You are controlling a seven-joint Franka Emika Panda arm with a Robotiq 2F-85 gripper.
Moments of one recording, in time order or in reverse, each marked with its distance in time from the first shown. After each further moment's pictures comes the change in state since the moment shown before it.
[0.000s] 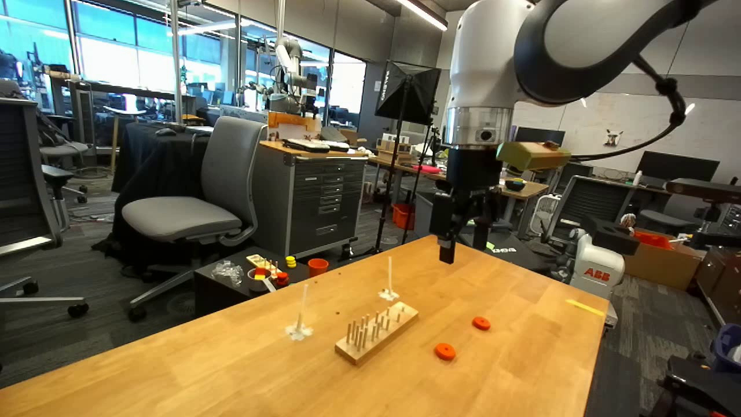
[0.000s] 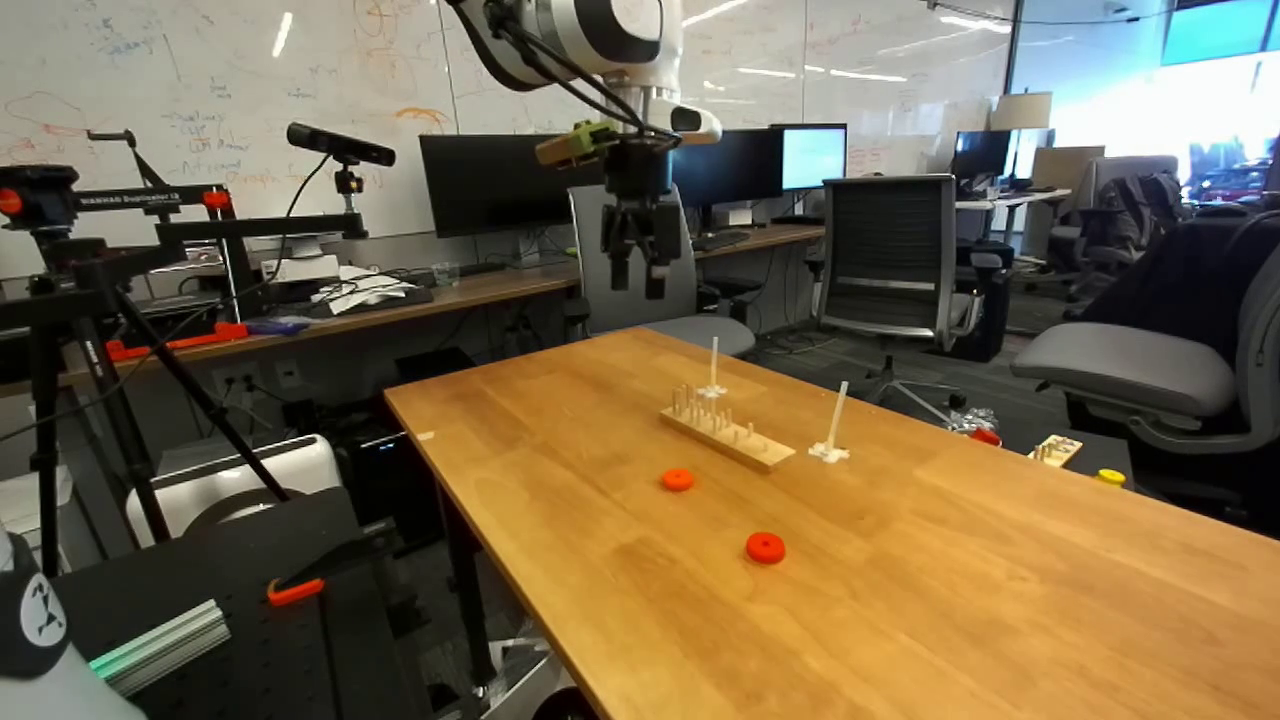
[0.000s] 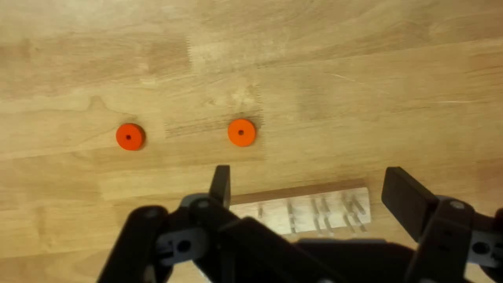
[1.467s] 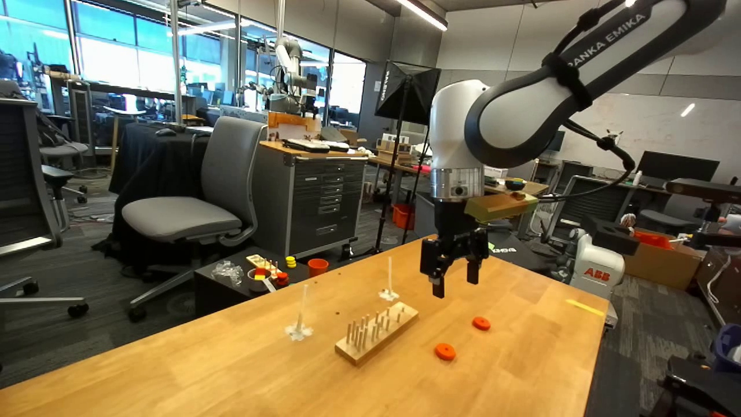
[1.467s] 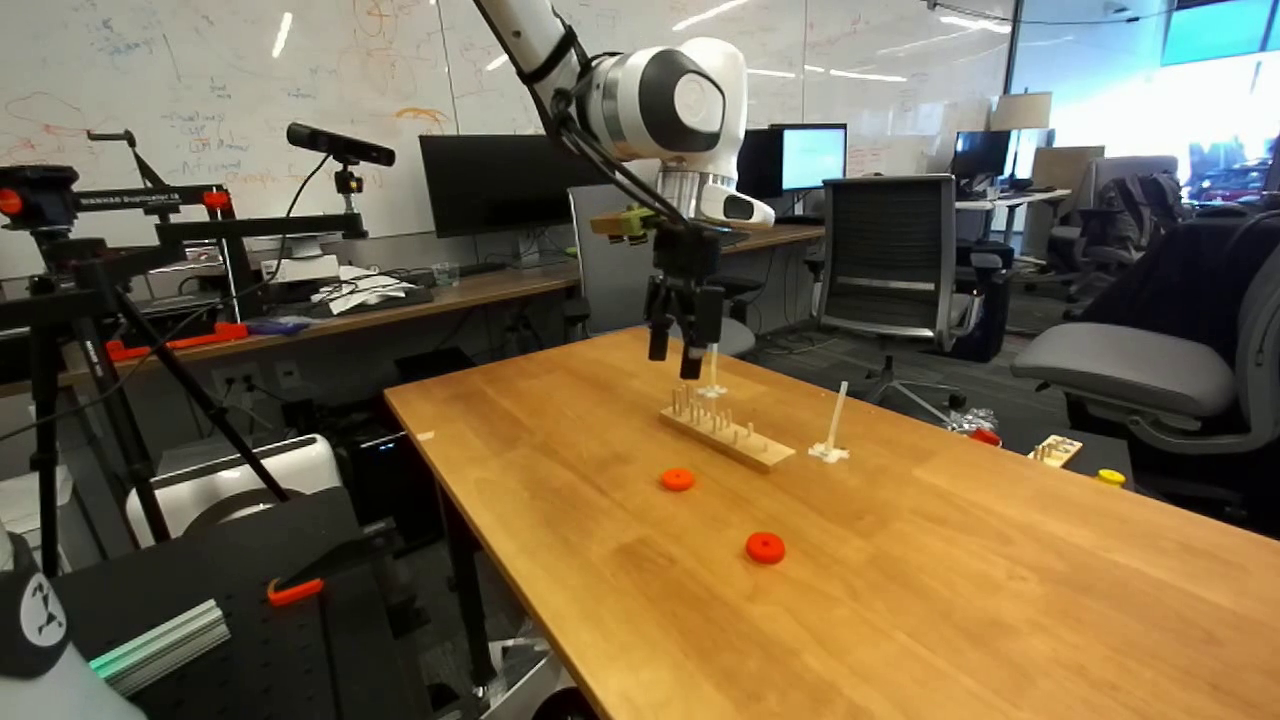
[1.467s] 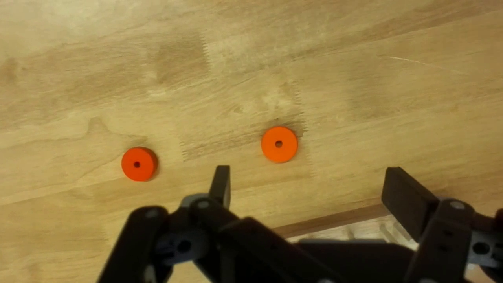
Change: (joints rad) arm -0.005 0.207 -0.088 0.083 0.030 0.028 -0.002
